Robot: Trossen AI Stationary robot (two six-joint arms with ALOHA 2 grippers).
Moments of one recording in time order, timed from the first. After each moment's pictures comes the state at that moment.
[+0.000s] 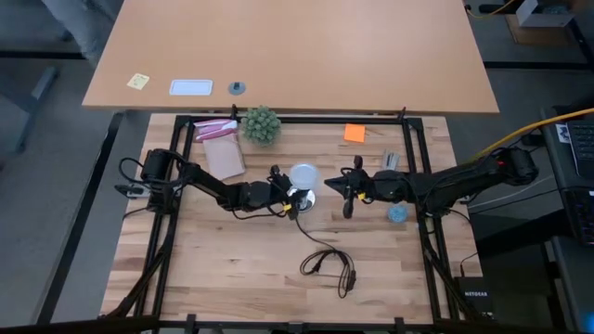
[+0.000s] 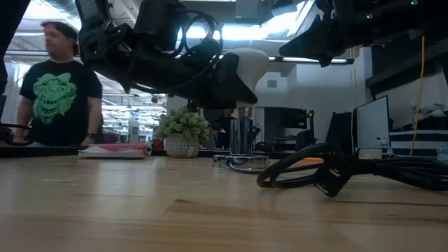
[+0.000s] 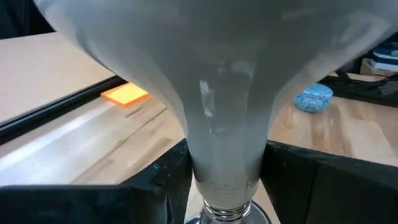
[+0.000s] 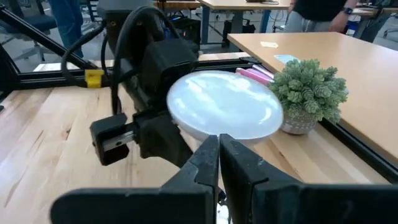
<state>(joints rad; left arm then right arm) -0.05 1.90 0.75 0.99 -0.48 -0.13 0.11 1.14 0.51 0.41 0.33 0.05</state>
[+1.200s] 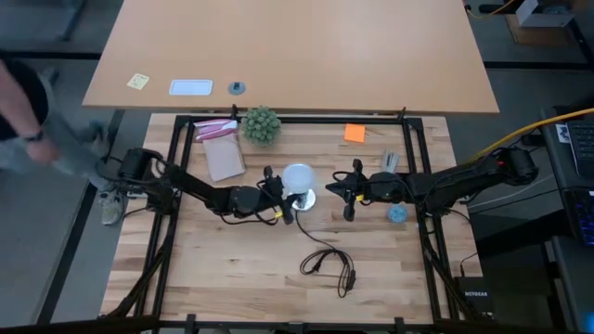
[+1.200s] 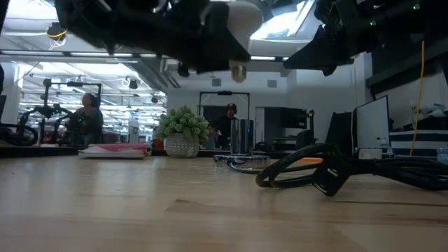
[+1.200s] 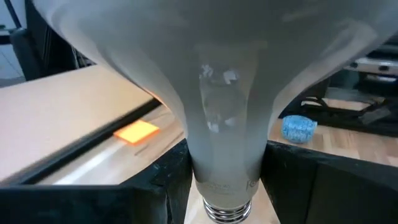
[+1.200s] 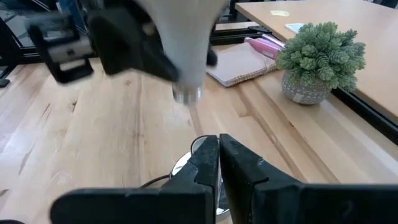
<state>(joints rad) -0.17 1.70 0.74 0.88 -0.62 -0.03 0.11 1.15 0.51 0.30 0.30 0.11</state>
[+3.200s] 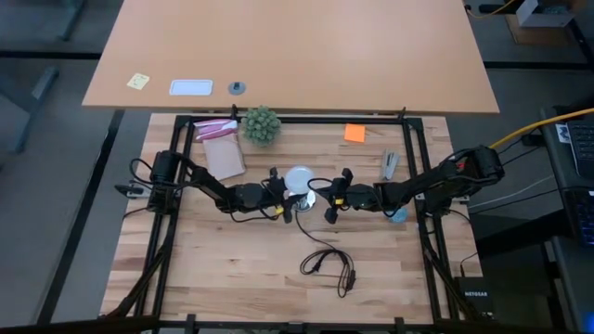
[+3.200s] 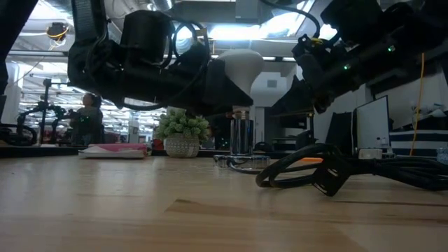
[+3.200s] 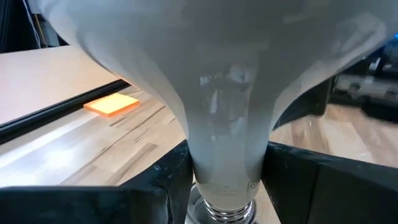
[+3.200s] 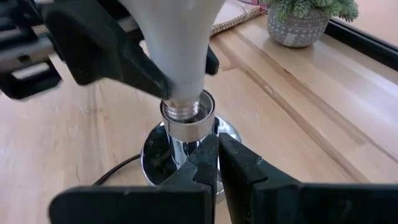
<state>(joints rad) -0.05 1.98 0.66 1.24 -0.40 -0.07 0.11 1.52 0.51 0.55 0.42 0.27</state>
